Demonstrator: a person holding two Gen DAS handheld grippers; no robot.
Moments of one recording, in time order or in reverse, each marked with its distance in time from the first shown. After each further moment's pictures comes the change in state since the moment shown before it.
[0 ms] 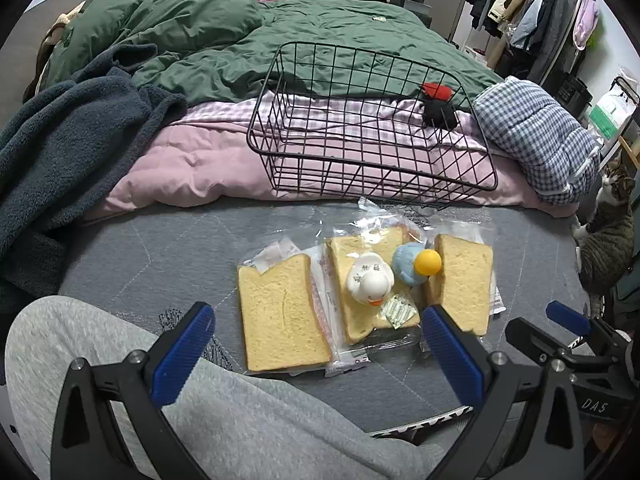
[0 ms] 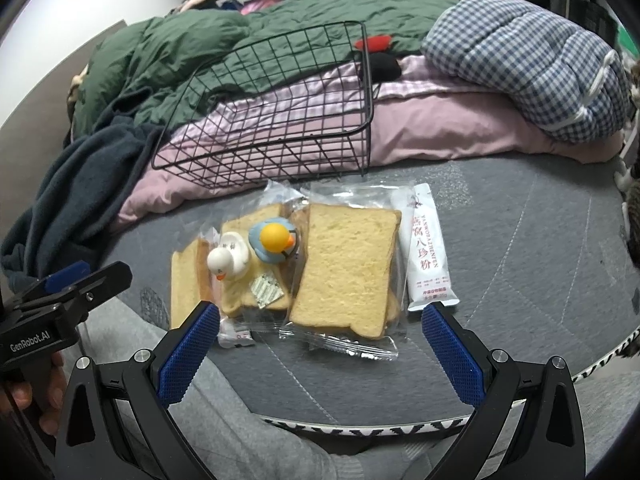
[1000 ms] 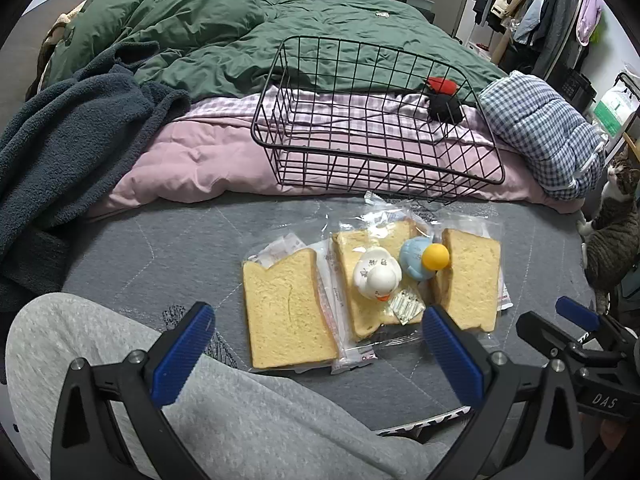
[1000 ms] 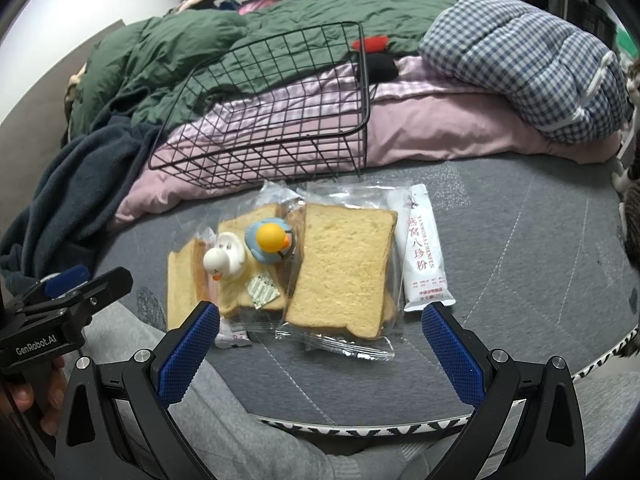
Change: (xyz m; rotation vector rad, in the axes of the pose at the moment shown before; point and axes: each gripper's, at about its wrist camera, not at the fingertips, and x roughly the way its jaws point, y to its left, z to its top) left arm 0.005 0.002 -0.002 -0.059 0.007 0.081; right arm 0.001 -0.001 0.002 0.010 -0.007 -0.016
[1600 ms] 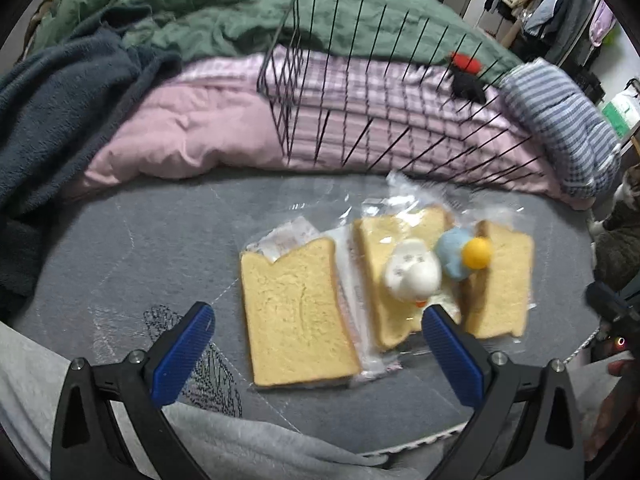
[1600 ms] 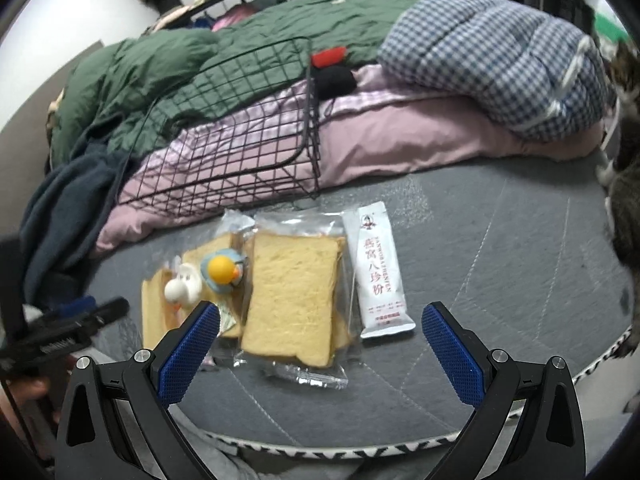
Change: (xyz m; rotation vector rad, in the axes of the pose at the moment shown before) left arm 0.065 0.028 0.004 -0.092 0.102 -0.001; right arm 0.006 -0.044 0.019 0.077 -0.043 -0.046
